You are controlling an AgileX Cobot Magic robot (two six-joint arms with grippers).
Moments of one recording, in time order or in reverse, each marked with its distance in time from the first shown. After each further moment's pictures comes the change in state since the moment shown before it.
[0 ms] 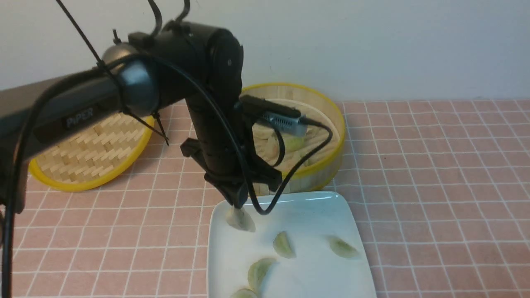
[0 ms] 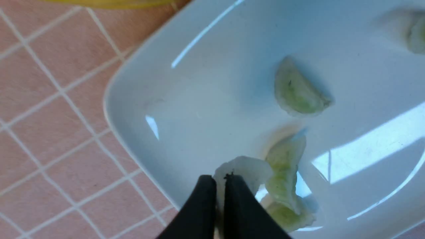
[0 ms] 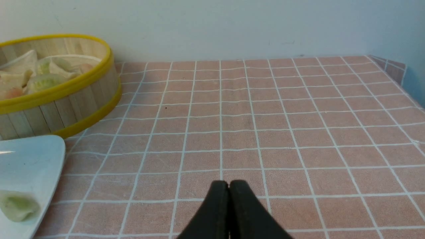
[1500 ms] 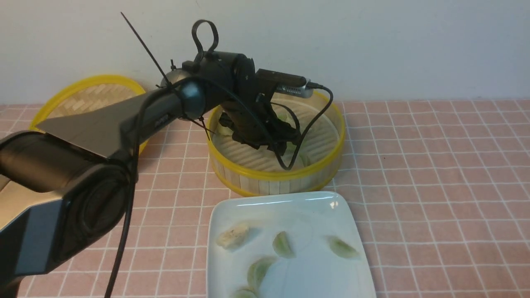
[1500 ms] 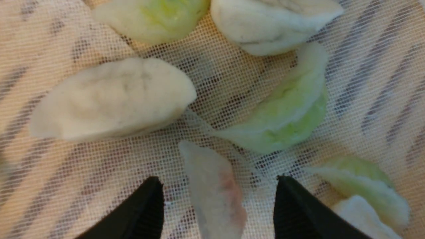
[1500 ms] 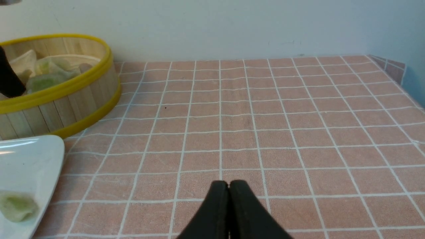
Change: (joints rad) right arm 0.000 0.000 0.000 0.000 0.001 0.000; left arm 0.081 0.393 -0.392 -0.031 -0.401 0.037
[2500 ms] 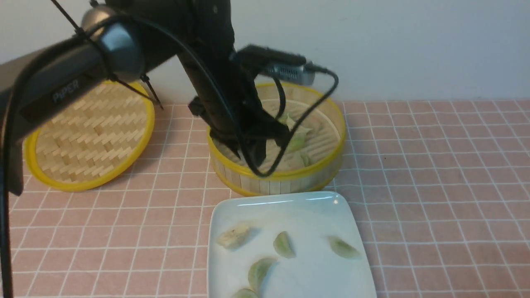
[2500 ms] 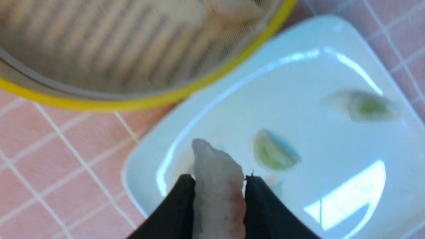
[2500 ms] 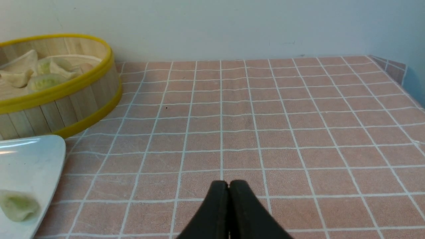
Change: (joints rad) right arm 0.000 0.000 0.000 0.000 0.000 0.000; left arm -0.072 -0.388 0.253 -0.024 0.406 0.062
